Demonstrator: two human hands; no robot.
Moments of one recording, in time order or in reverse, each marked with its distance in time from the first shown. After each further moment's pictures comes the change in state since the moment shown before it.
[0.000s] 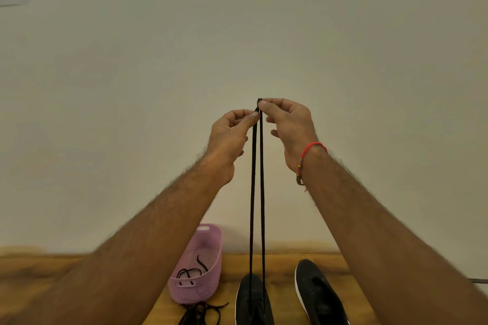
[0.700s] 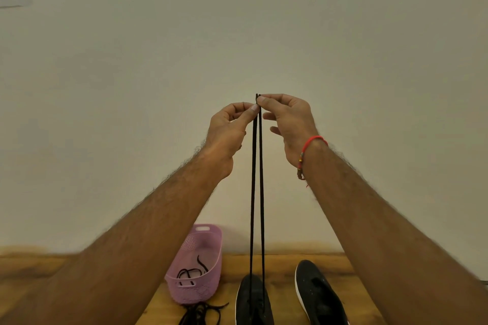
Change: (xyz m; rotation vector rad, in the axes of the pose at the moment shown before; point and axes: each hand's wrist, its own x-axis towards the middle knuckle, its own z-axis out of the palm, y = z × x) left_hand 0.002 0.012 -0.003 0.016 -0.003 0.044; right_hand 0.007 -0.007 0.001 -0.015 -0.023 -0.005
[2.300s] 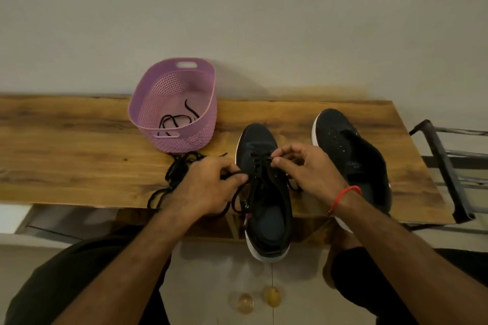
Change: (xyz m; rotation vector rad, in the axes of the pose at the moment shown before) left_hand -0.132 -0.364 -0.084 0.828 -0.442 -0.505; right_hand -0.169 0.371 -0.084 -0.538 -0.415 0.591
